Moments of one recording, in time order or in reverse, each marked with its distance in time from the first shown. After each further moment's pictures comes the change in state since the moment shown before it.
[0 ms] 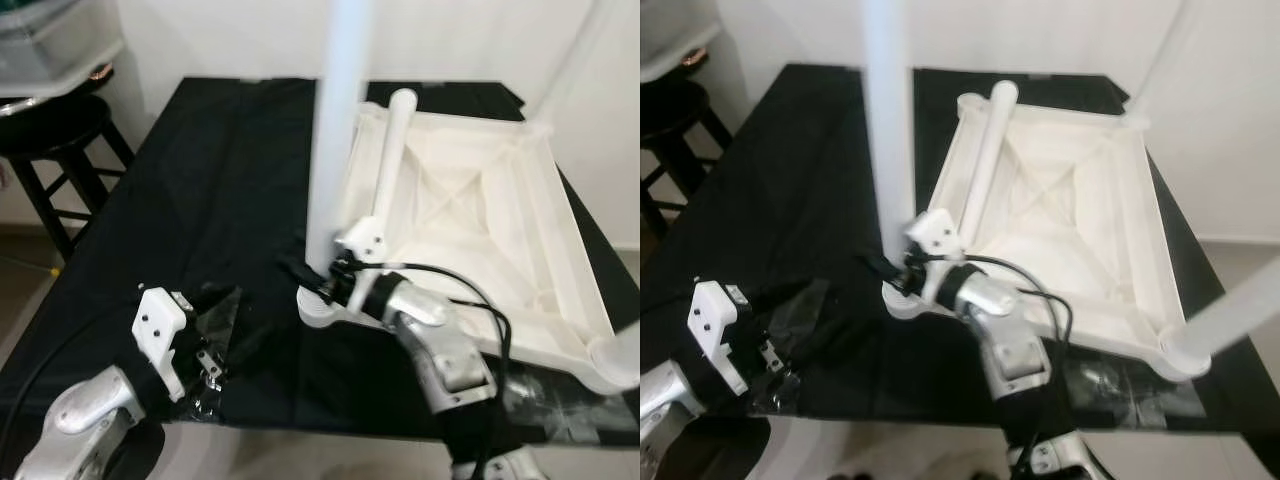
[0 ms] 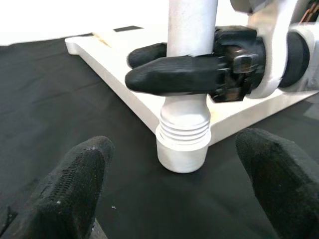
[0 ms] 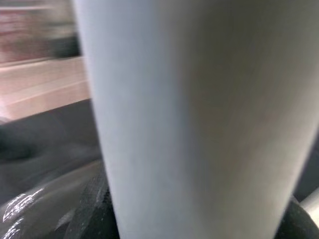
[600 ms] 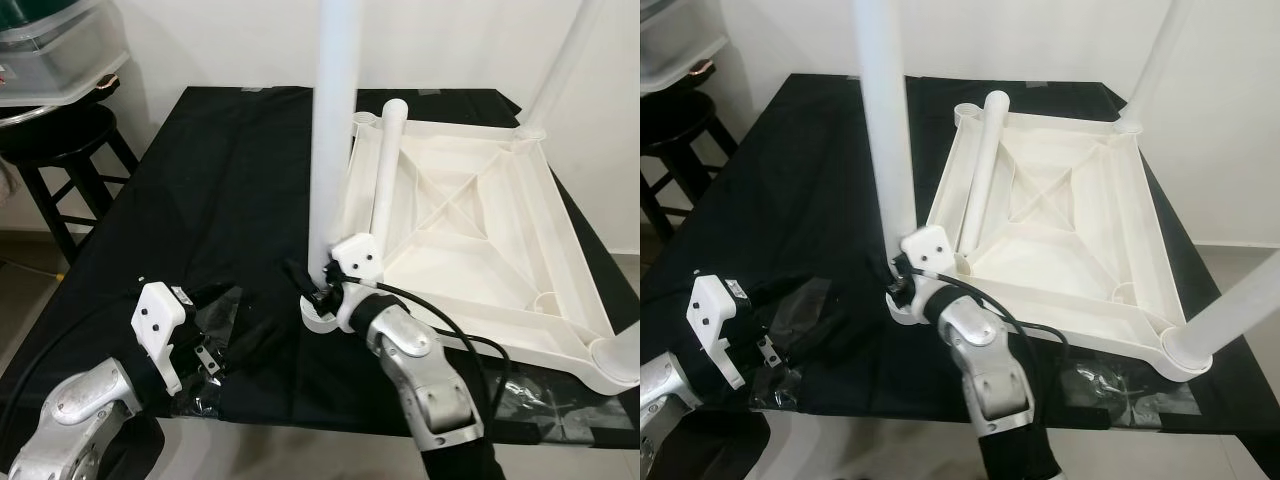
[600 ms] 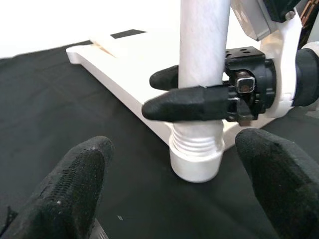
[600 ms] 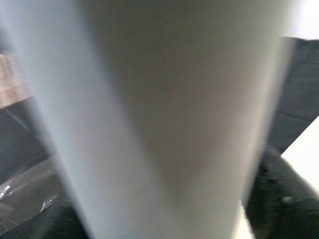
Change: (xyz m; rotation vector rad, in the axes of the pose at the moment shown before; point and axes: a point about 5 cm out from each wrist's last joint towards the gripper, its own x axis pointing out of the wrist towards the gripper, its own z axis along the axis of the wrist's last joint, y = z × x) left arm 0.004 0.009 0.007 0.043 0.002 -0.008; right arm 0.000 0.002 -0.003 0.024 0.032 -0.010
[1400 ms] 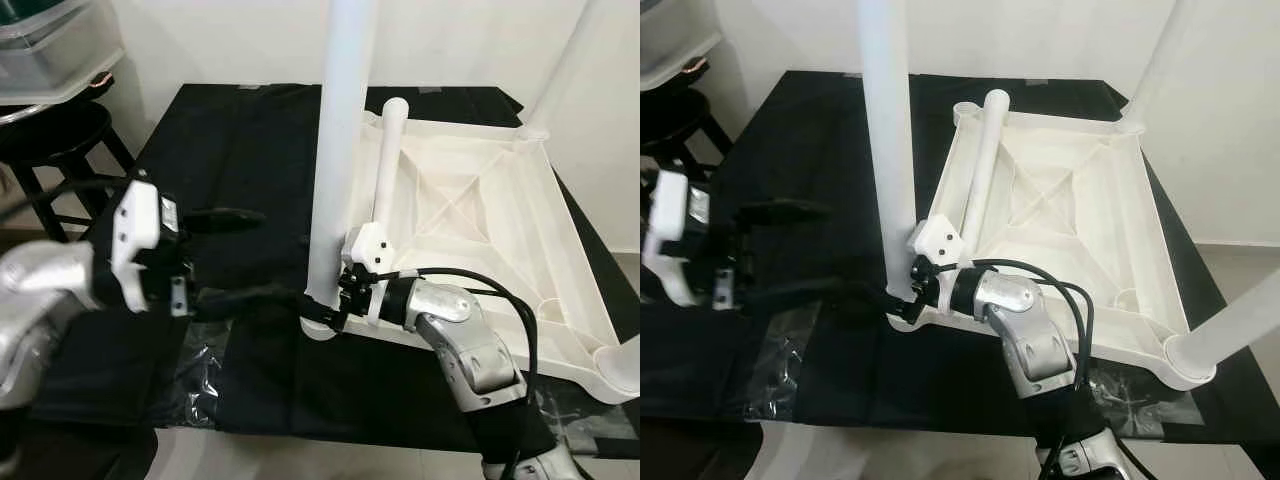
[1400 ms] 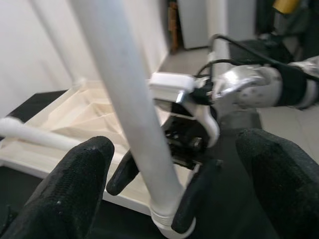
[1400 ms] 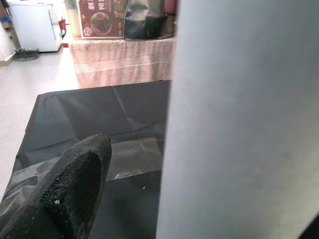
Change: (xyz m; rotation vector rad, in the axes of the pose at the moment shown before) left arm 0.016 0.041 0.104 0.254 -0.053 -0.508; right arm -0.011 -0.021 0.021 -0.164 -0.002 0.461
